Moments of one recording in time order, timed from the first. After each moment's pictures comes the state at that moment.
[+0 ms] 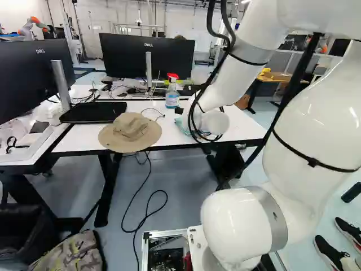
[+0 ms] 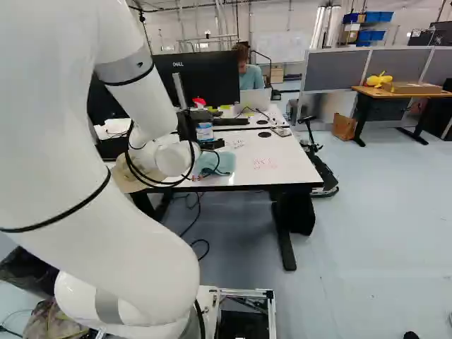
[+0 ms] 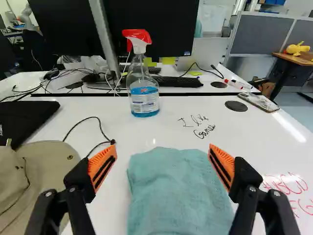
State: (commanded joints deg) arm 2.8 -0.5 -24.4 0.3 46.6 0.0
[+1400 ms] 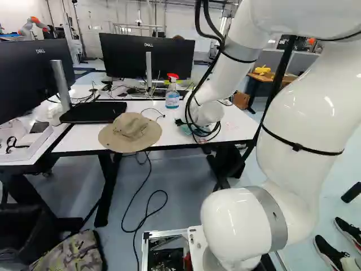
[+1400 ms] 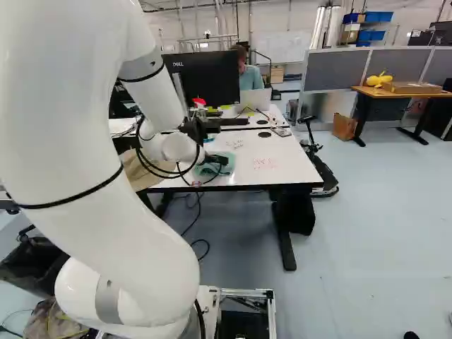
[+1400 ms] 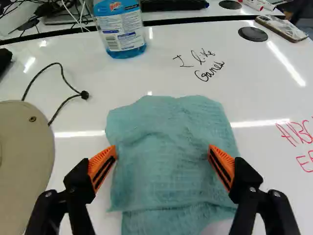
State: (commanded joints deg) arm 1.1 -5.9 -30.1 4.1 25.2 0.0
